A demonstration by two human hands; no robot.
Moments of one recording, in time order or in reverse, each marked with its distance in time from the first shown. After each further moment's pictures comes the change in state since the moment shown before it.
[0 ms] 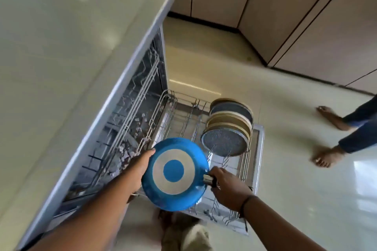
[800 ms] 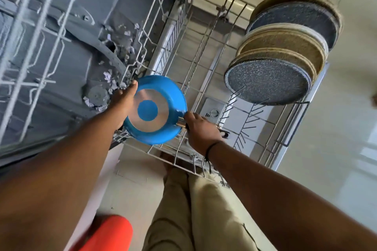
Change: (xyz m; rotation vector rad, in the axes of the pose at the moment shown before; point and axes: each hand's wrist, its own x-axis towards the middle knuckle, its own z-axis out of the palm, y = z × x) left_hand 0.244 -0.062 -0.024 0.269 0.318 0.035; right_hand 0.176 0.039 0.172 -0.103 -0.114 -0.115
